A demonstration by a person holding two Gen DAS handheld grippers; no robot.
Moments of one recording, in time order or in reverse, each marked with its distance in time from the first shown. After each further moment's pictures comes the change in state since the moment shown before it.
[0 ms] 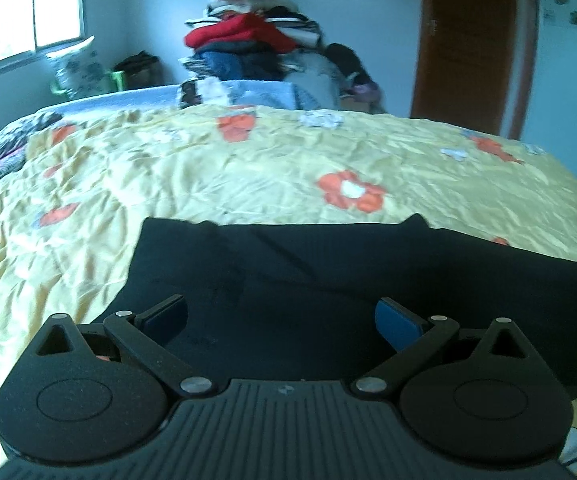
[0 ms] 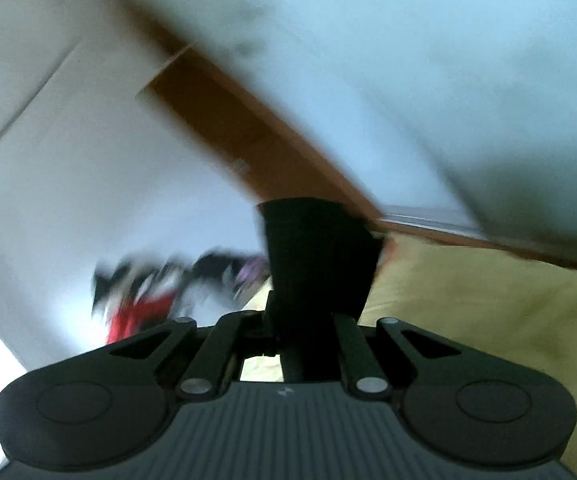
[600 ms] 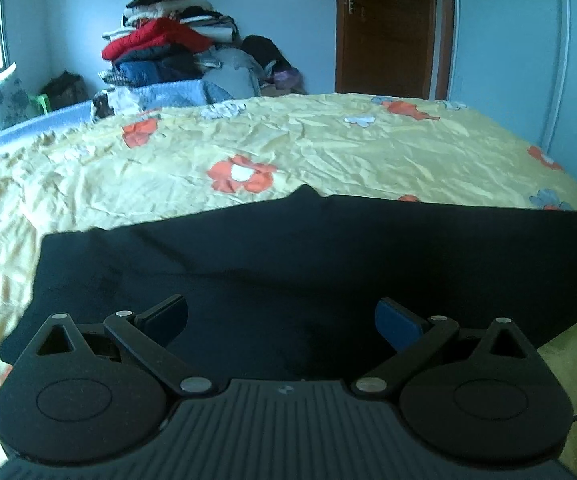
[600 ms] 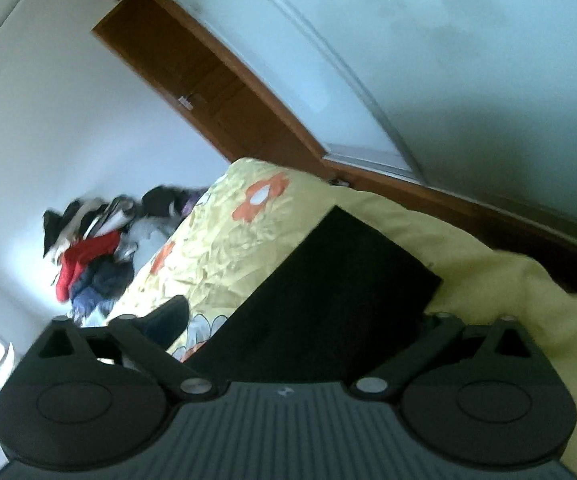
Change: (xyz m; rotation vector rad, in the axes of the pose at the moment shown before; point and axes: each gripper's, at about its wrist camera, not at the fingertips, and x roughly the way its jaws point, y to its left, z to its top) left arm 0.004 -0.070 -0.020 0.184 0.003 -0.163; right arm -0.007 -0.107 0.002 0.060 0.205 -0.165
